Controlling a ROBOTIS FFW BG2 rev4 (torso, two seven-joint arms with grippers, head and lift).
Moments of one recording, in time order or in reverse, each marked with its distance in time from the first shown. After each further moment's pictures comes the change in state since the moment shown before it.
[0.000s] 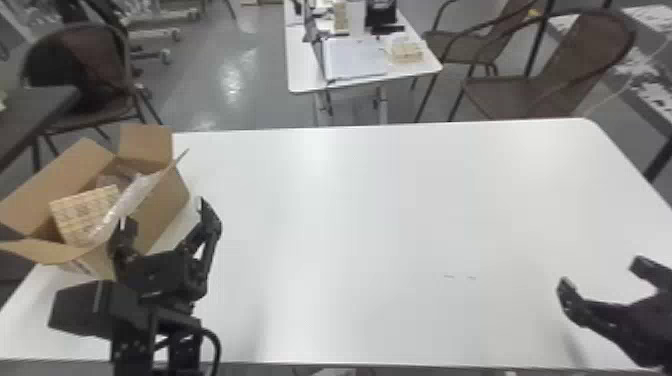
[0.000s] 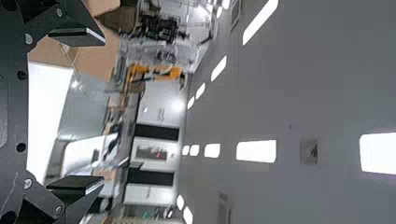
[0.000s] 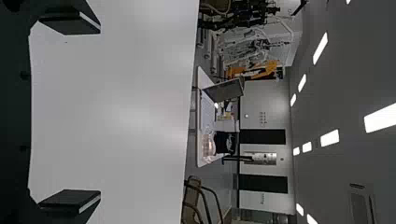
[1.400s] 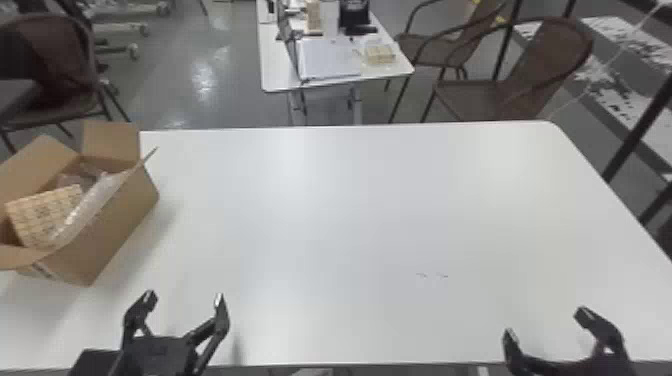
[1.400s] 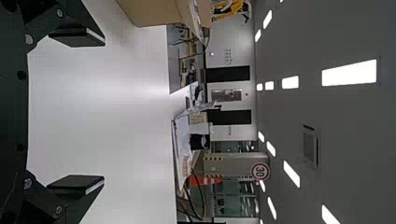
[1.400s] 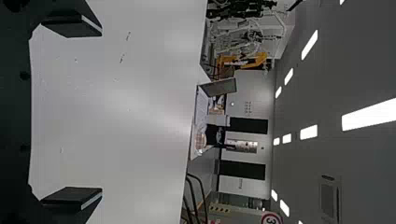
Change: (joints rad) left arm 0.157 -0.028 0.055 0.082 -0.063 0.100 -0.297; right arm 0.163 0.000 0.108 0.165 0.030 -0.414 -0.176
